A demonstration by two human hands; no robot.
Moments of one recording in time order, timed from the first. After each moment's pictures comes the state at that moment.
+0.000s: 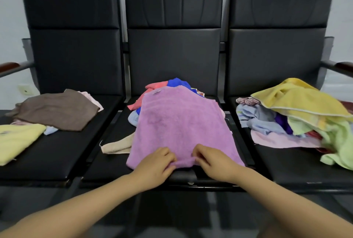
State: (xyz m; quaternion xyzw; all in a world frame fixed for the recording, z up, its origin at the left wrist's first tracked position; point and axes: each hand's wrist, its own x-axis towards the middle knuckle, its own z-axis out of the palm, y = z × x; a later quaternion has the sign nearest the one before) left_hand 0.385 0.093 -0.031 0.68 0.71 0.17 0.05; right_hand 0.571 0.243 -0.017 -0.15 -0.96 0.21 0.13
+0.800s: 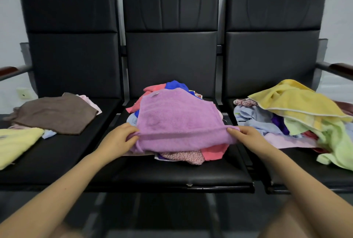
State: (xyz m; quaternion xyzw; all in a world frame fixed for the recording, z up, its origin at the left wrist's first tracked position) left_hand 0.291 0.075 0.019 0.57 0.79 0.24 -0.02; right_hand 0.621 0.319 0.018 -0.33 -0.79 0.44 0.26
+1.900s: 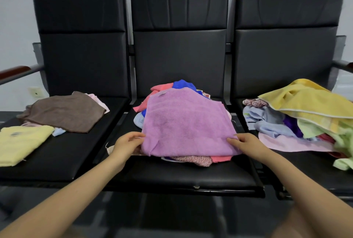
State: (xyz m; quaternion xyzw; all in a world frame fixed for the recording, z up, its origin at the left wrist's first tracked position) left_hand 0.310 0.082 -0.005 0.22 0.75 0.58 0.25; right_hand 0.601 0.333 -0.009 -0.34 -0.85 0.37 0.18
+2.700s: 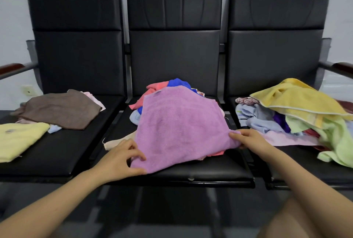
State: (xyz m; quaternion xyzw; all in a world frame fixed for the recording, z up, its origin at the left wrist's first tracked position) left_hand 0.314 0.026 -0.014 0.61 0.77 0.16 0.06; right_hand 0.627 0.322 0.002 -0.37 -0.75 0.50 0.22
